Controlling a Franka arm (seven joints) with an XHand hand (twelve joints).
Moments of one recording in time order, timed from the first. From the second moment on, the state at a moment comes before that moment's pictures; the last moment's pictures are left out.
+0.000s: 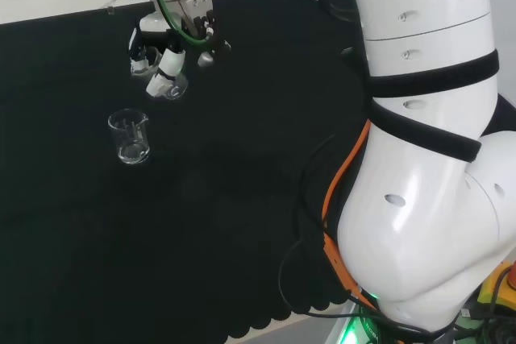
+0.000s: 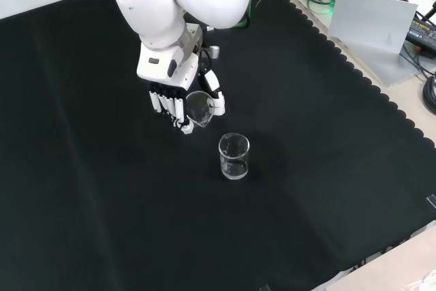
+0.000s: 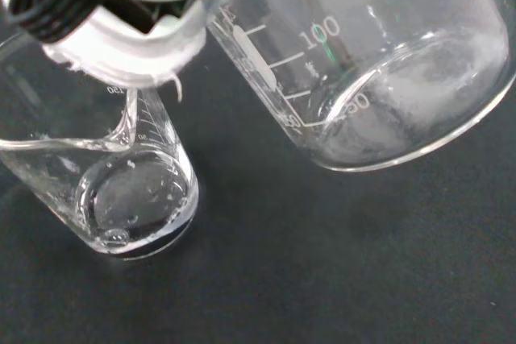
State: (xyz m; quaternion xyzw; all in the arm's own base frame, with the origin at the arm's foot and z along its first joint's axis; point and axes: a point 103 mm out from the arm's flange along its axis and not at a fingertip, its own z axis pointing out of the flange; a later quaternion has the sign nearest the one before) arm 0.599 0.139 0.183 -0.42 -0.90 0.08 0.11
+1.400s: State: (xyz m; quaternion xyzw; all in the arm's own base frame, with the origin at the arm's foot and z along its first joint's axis) arm 0.615 0.133 0.114 -0.40 -0.90 -0.05 0.18
